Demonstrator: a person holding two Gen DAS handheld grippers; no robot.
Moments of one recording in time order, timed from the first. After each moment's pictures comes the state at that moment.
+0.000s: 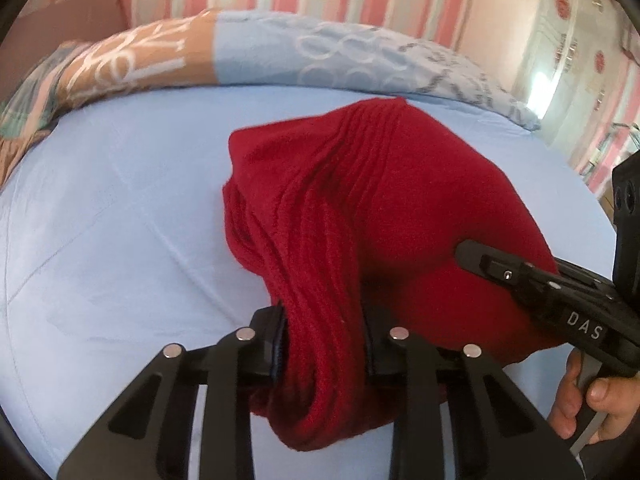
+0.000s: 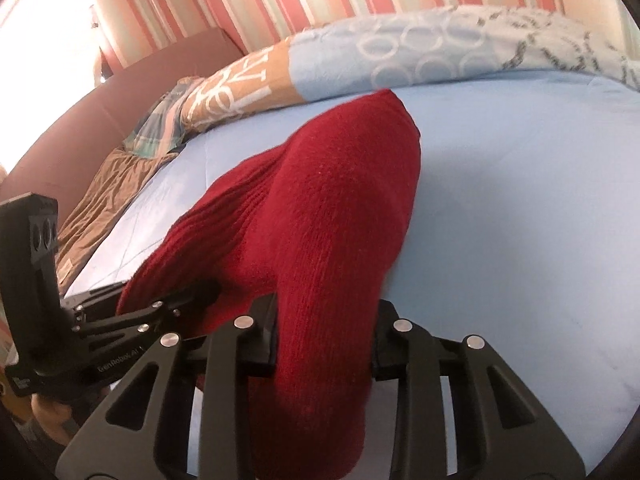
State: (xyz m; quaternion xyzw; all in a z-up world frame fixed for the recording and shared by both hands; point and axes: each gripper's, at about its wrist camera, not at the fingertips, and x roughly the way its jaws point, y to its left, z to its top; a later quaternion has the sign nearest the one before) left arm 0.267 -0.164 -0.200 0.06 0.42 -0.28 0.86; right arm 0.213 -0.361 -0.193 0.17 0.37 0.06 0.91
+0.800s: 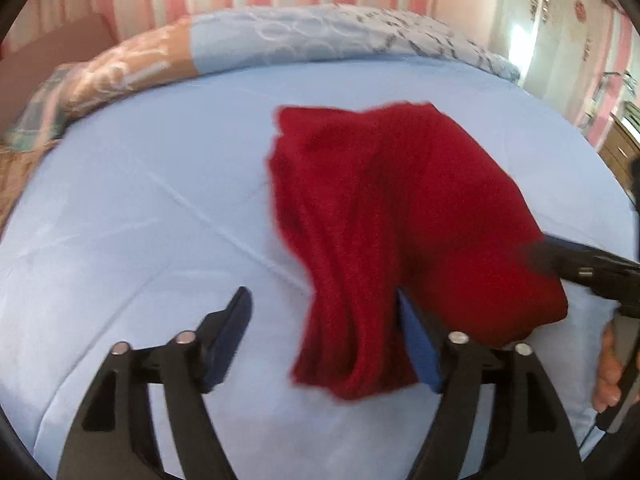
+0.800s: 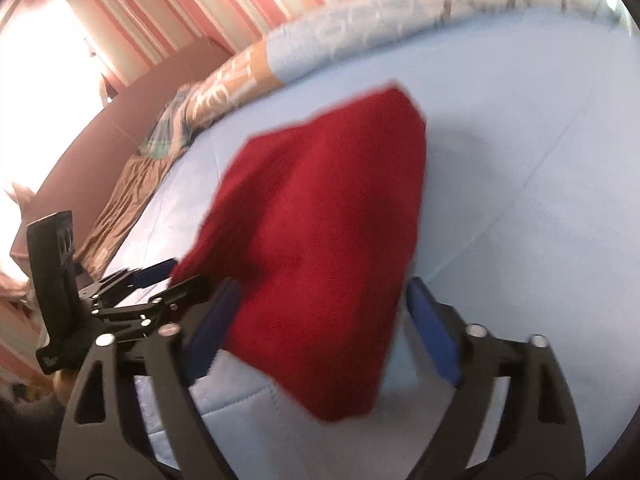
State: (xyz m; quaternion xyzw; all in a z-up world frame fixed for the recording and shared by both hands) left arm 0.138 -0.180 -0.204 0.12 0.42 -0.24 0.86; right arm 0.044 -0.409 -0.193 0.23 0.38 0.06 0.89
